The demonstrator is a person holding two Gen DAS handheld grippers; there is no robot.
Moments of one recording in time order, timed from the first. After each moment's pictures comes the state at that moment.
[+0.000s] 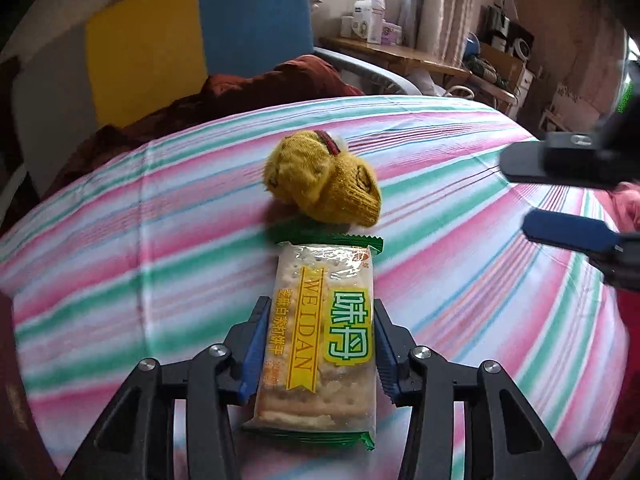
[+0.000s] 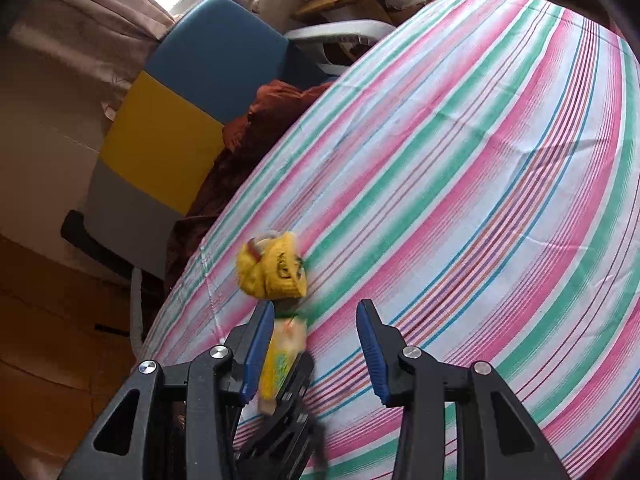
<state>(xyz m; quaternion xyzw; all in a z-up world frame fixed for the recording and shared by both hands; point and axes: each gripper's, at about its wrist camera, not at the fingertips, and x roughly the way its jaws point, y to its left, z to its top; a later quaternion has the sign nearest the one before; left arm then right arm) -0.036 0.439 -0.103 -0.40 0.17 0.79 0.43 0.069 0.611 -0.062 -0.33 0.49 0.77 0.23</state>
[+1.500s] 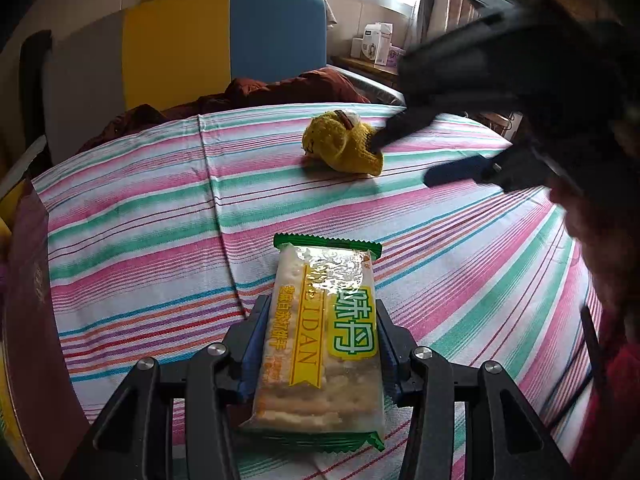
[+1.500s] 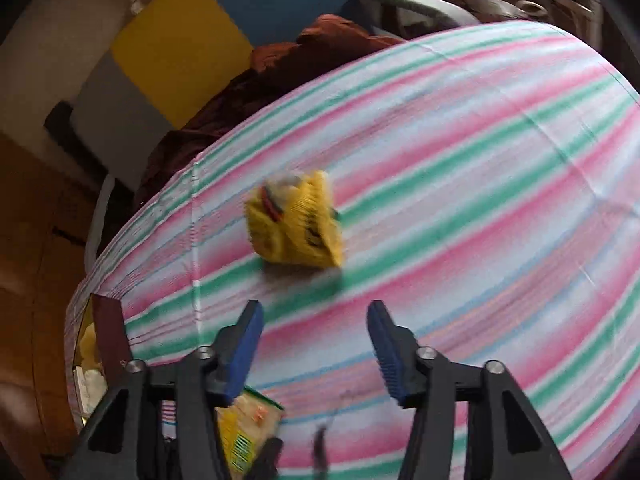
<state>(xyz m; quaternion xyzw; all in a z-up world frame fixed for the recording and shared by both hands) -0.006 0.360 -0.113 -0.38 0.13 0.80 0.43 -0.017 0.575 -0.073 -0.45 0.35 0.80 0.18</state>
